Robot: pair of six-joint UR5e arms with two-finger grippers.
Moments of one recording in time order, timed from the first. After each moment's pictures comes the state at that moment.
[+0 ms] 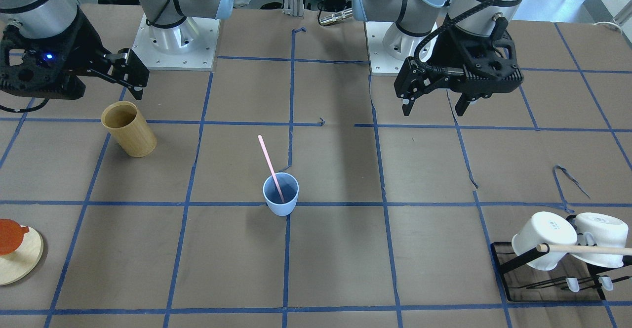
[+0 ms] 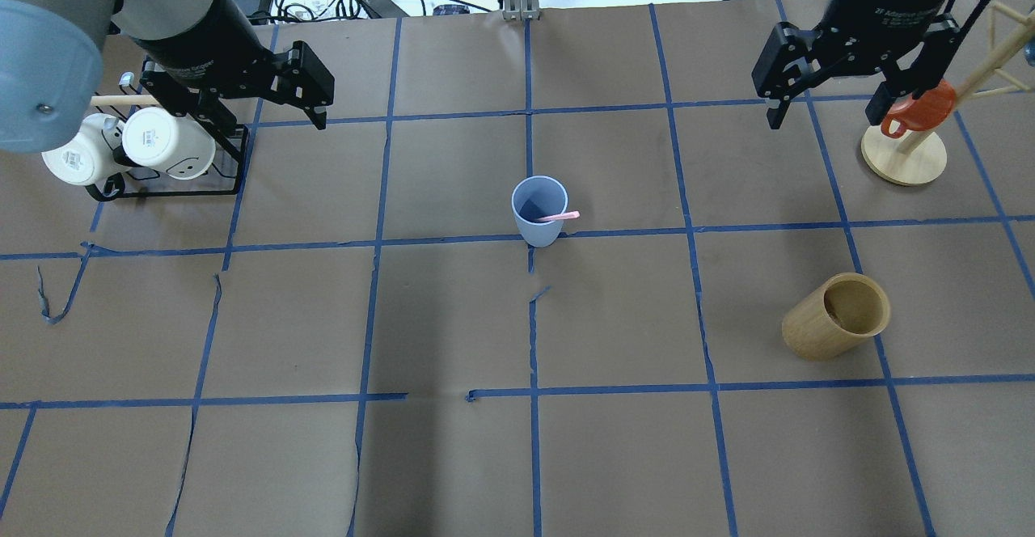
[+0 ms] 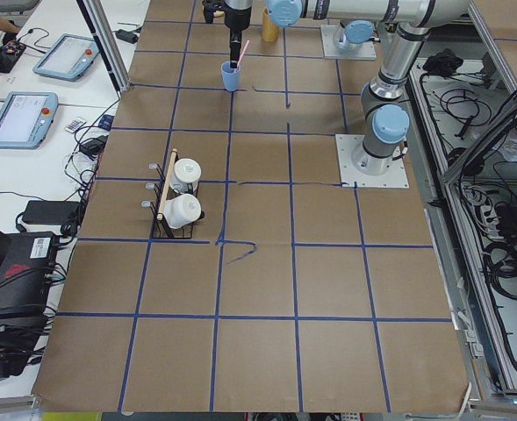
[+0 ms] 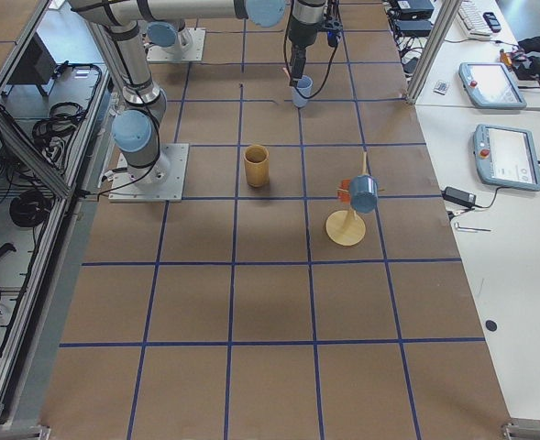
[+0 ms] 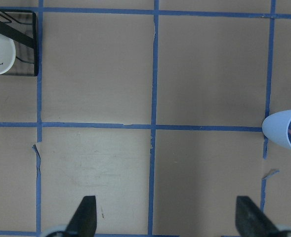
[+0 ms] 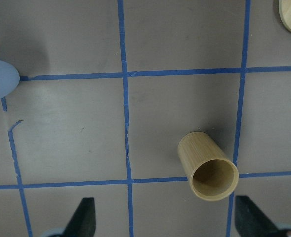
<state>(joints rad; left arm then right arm) -1.57 -1.57 -1.57 -1.46 1.57 -0.03 1.49 -1.51 1.43 -1.38 -1.62 -0.07</state>
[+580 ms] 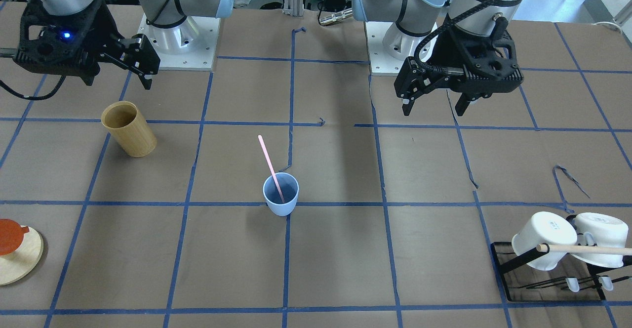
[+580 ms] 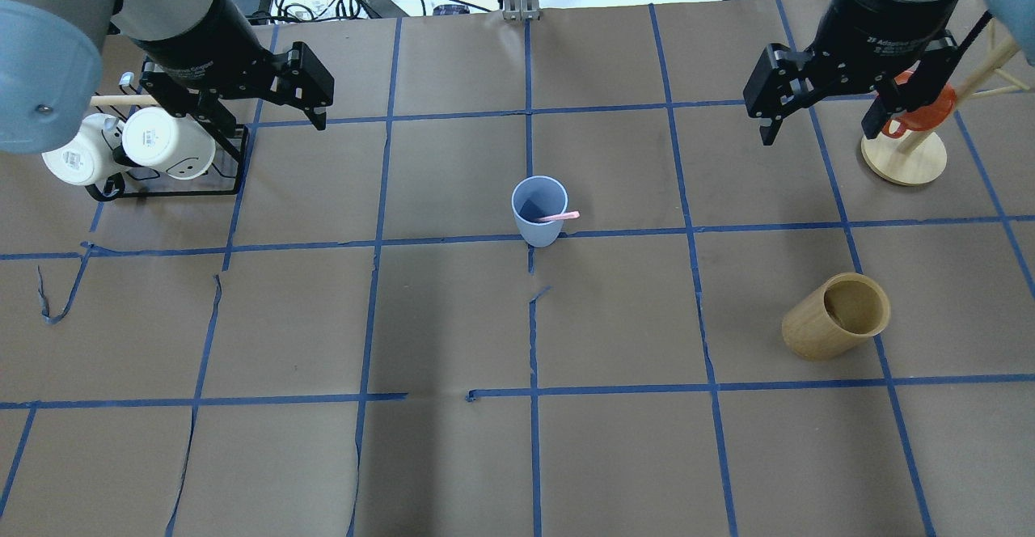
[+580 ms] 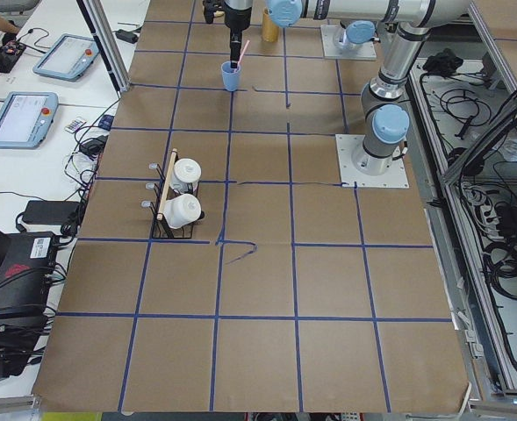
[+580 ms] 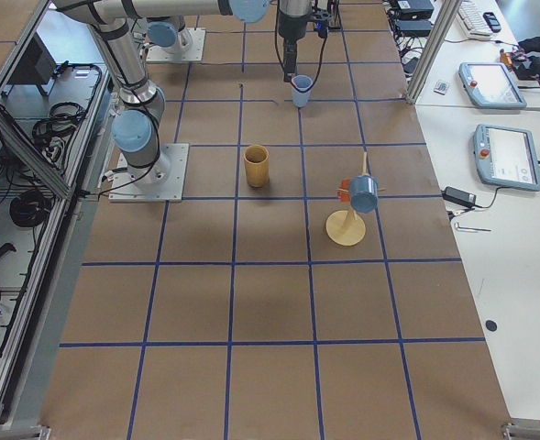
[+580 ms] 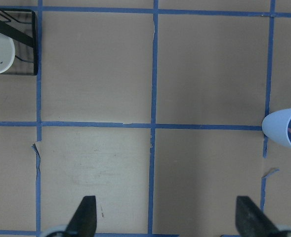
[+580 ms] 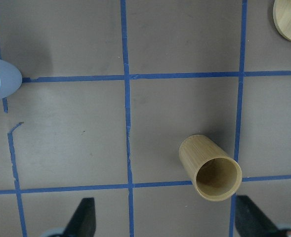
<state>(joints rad) -1.57 -1.57 -1.57 -1.46 1.57 -0.03 1.53 -1.60 1.54 -1.47 -1.63 -0.02</state>
